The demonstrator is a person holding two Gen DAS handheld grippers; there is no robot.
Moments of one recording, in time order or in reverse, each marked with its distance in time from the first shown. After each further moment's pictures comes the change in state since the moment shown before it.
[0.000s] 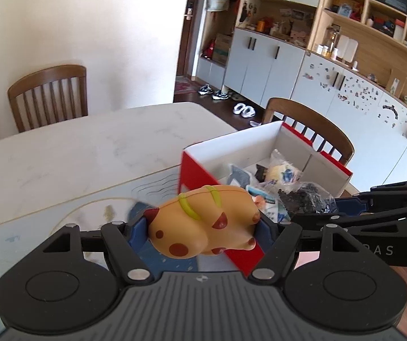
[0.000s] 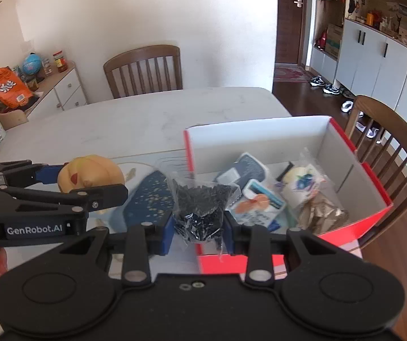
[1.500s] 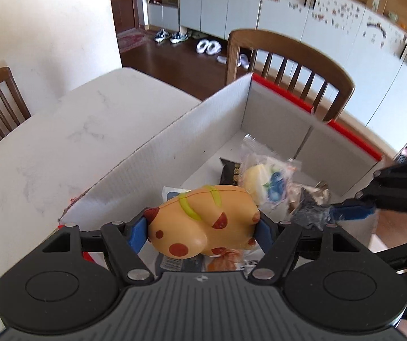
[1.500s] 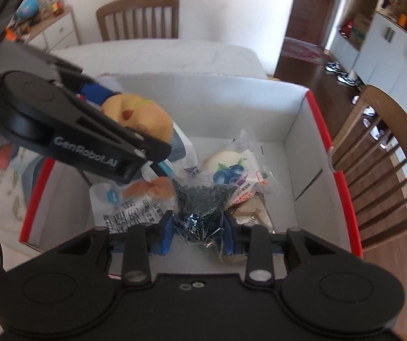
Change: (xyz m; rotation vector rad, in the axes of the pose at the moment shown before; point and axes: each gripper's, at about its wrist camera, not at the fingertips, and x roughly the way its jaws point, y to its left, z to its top) left arm 0.190 -0.084 0.069 0.245 0.295 -0.056; right arm 0.089 -0.116 0.015 -0.203 0.199 0.012
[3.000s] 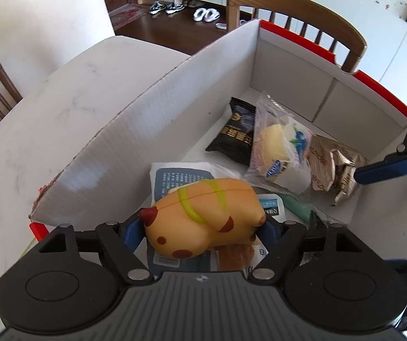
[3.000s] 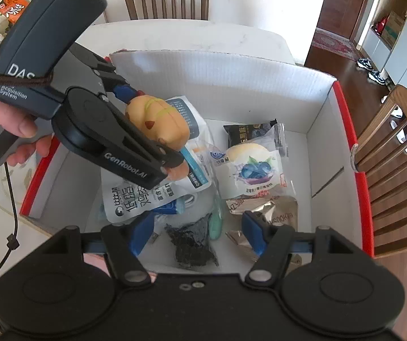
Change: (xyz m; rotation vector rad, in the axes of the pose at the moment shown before) left arm 0.041 -0.001 -0.006 0.071 0.129 0.033; right arm 0.011 -0.009 0.002 -0.068 0.069 0.104
